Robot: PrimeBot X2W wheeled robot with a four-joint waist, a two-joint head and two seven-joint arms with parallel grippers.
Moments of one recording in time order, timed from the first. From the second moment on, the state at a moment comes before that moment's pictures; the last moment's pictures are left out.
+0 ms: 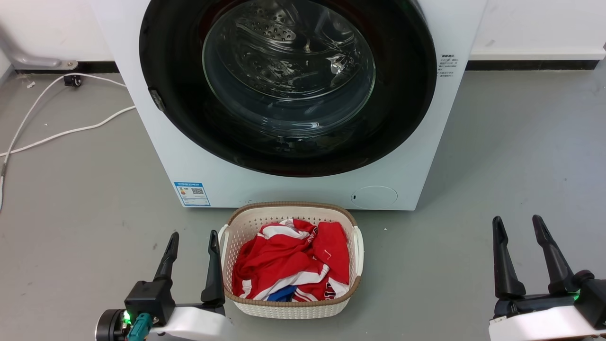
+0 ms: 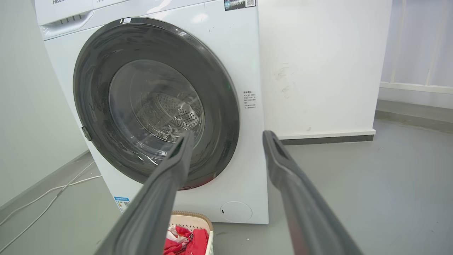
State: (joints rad) left arm 0.03 0.06 -0.12 0.04 -0.19 0.06 -0.22; right arm 0.08 -0.05 -0.05 -0.07 0.18 0.13 -0.22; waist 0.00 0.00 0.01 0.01
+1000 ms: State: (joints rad) left arm 0.05 0.05 -0.11 0.06 -0.06 0.06 -0.26; right arm 0.11 -0.05 -0.05 -0.06 0.14 0.13 -0.26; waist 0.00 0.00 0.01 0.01
